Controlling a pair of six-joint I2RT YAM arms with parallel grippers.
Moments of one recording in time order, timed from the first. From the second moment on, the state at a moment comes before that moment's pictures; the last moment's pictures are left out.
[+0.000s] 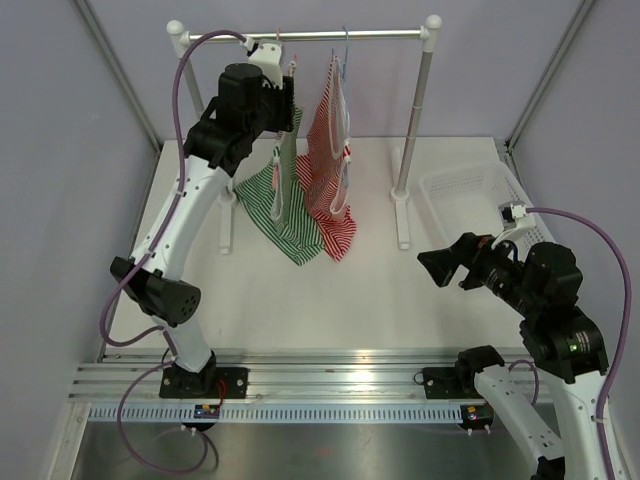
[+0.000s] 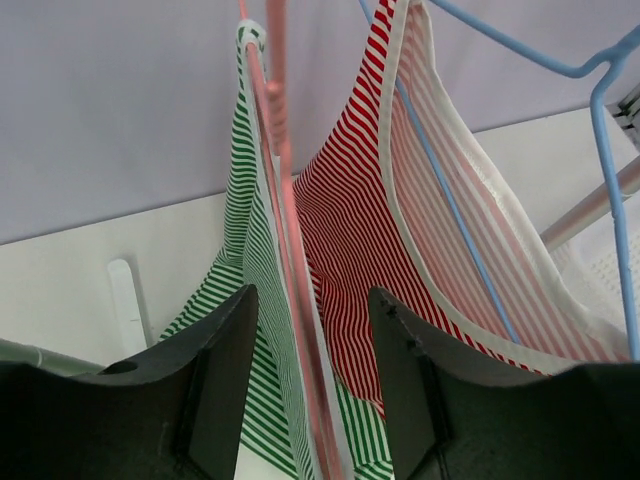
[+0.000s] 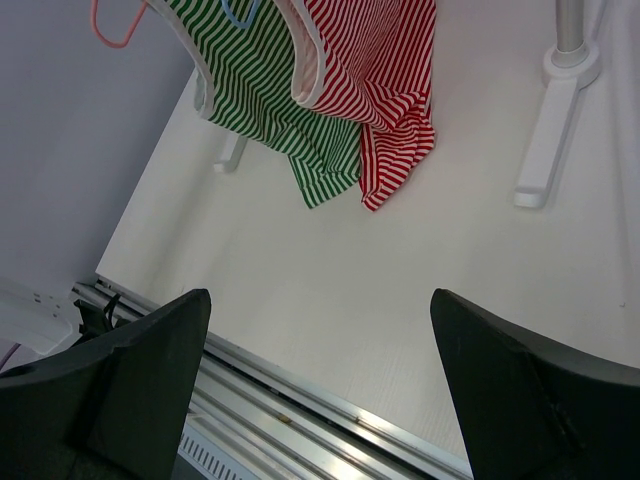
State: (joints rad) left arm -0.45 1.75 2.12 -0.64 -0.13 -0.09; right arm 0.24 0.55 1.07 -0.79 -0.33 0.43
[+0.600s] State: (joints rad) left arm -0.52 1.83 2.31 -0.78 -0.32 -0.06; right arm 0.24 0.55 1.07 -0.79 -0.33 0.42
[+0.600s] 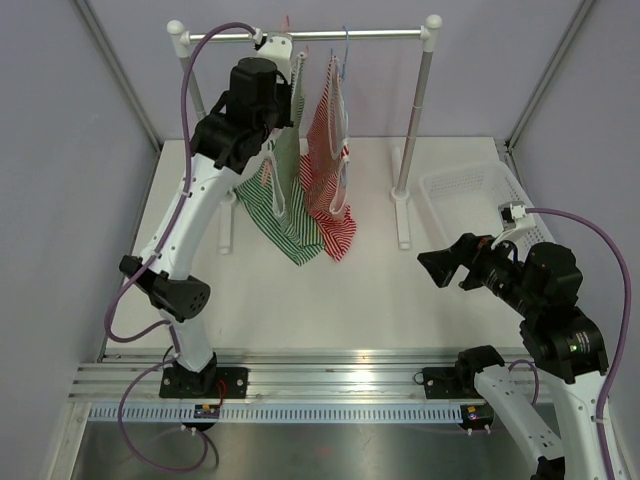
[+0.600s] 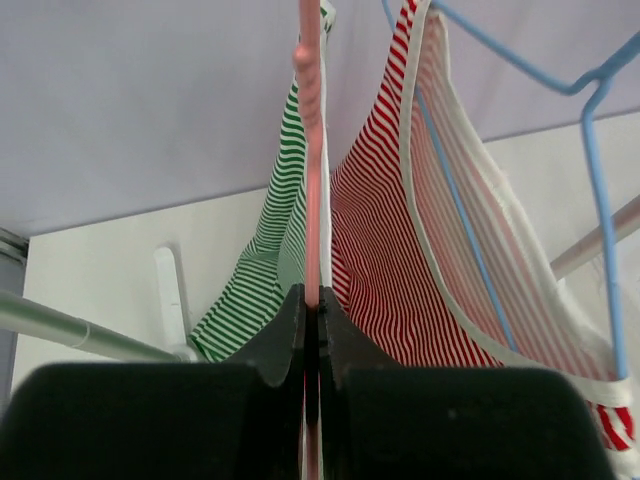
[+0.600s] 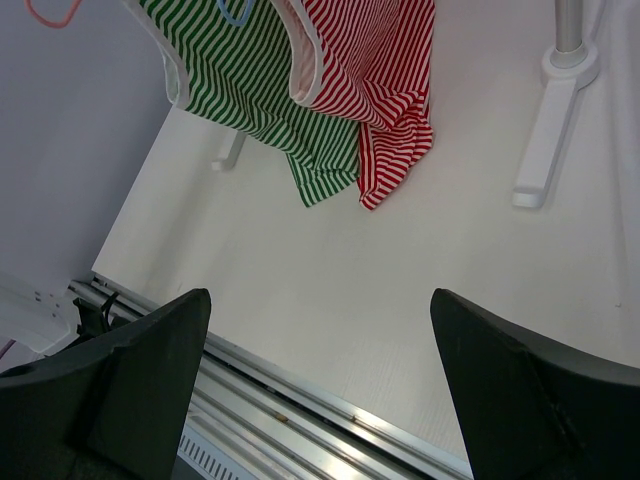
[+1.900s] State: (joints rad) left arm -0.52 0.59 1.02 -0.85 0.39 -0.38; right arm 0.65 0.92 0.72 0.02 -0.40 0.74
